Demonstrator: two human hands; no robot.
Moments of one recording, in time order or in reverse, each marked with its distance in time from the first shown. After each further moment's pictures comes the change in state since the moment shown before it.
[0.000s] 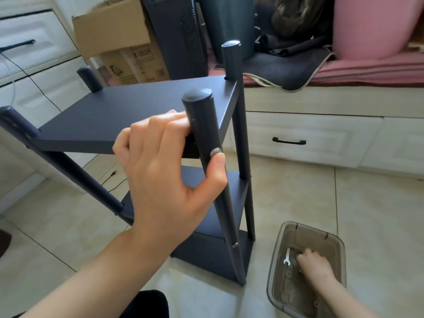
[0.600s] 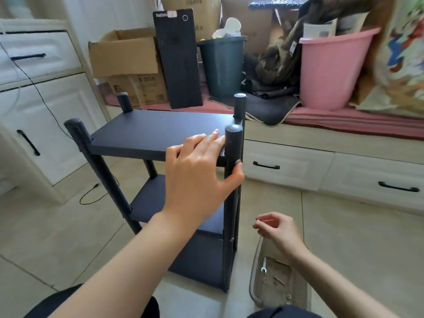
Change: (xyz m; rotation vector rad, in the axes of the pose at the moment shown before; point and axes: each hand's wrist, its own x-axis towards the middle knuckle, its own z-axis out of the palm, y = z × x) left_hand 0.010 0.002 -0.023 0.038 -0.294 -0.127; right_hand -0.116 -0.058 -0.171 1.333 0.363 -0.140
